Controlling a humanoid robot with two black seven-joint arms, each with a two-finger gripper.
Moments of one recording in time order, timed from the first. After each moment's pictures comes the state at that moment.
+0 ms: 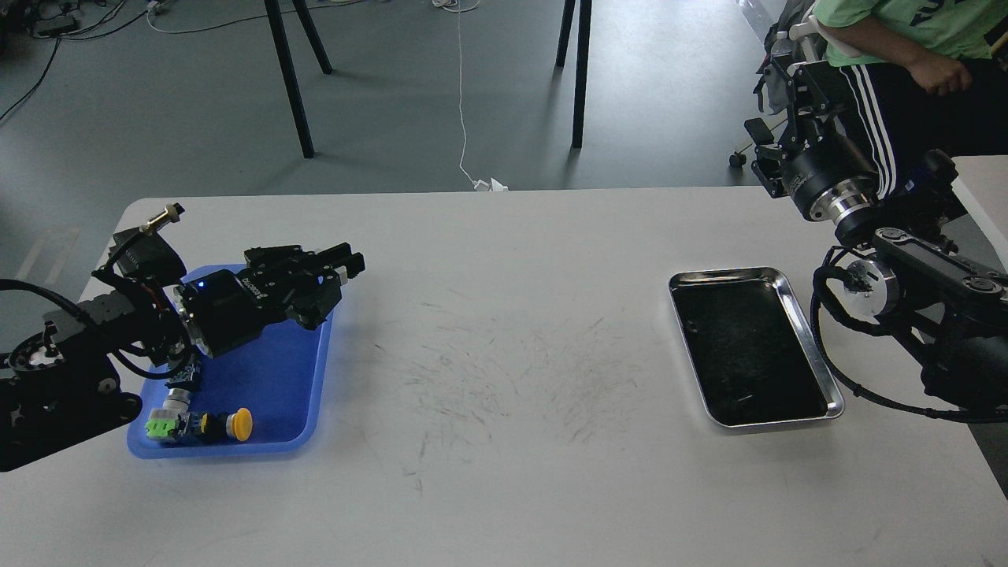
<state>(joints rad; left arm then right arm) -0.91 0.72 0.06 -1.27 1.49 0.40 -0.49 0.88 -0.48 0.42 0.82 -0.27 0.01 0.49</state>
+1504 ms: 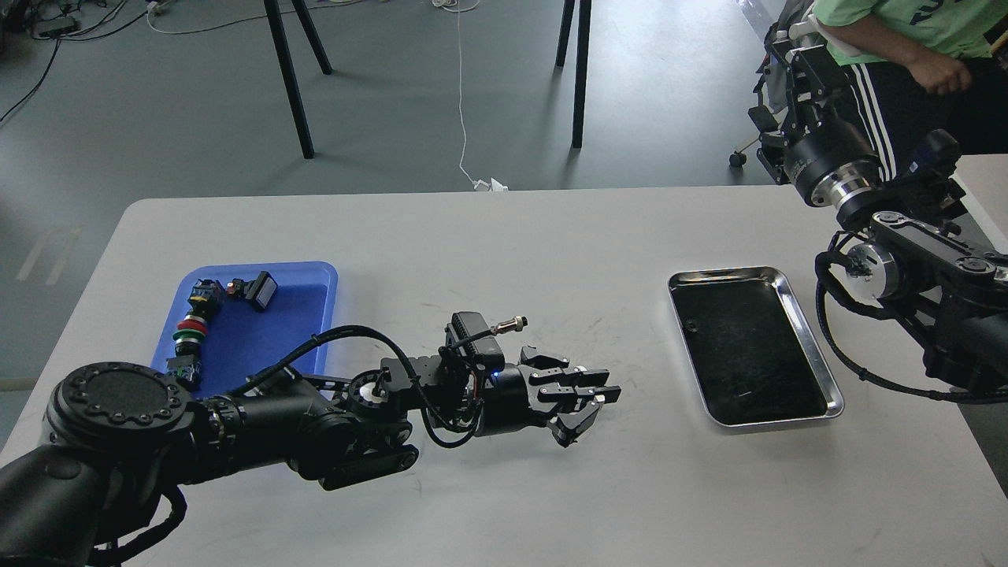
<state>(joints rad) -0.92 -0.04 0.28 -0.79 1.47 0.37 -0.49 0.93 -0.46 0.36 0.74 -0.27 0.01 0.49</state>
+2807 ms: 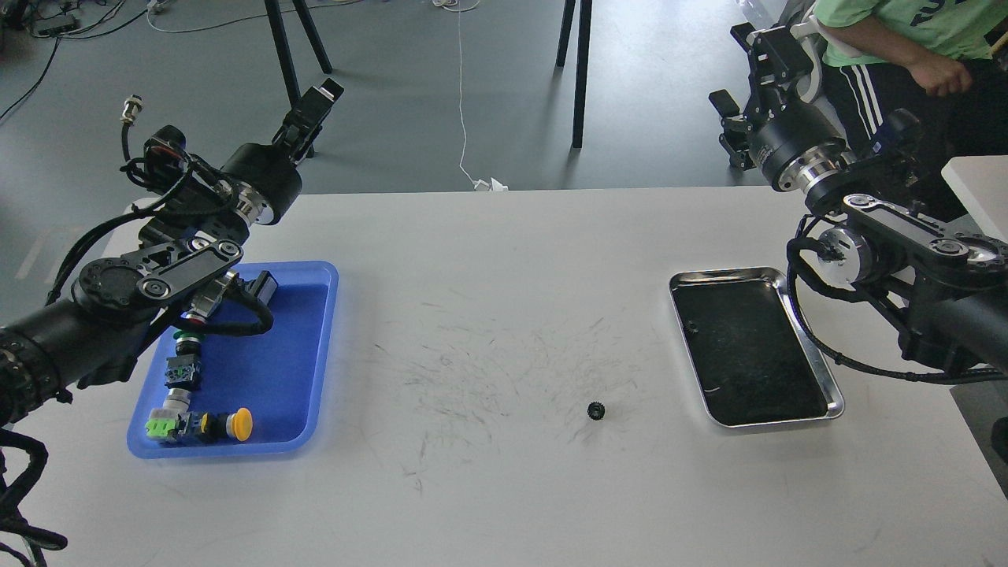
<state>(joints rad) -0.97 0.37 -0.21 -0.69 0.58 0.18 -0.49 1.02 -0.42 0.26 0.77 -0.24 0.03 0.49</state>
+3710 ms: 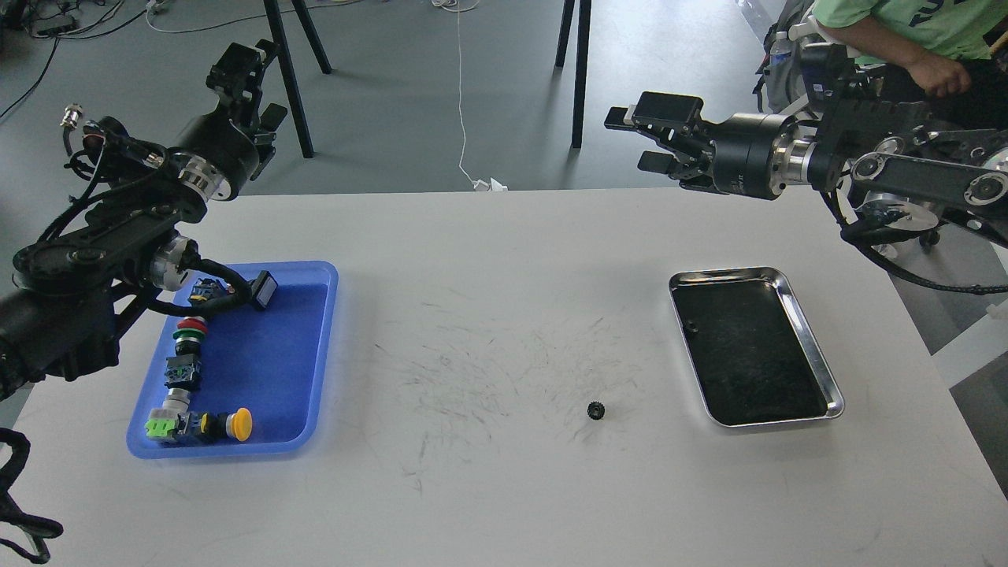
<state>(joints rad) -0.97 0.42 -0.31 -0.66 0.30 -0.04 -0.49 1.58 -0.53 -0.59 1.03 -0.37 0.32 0.49</state>
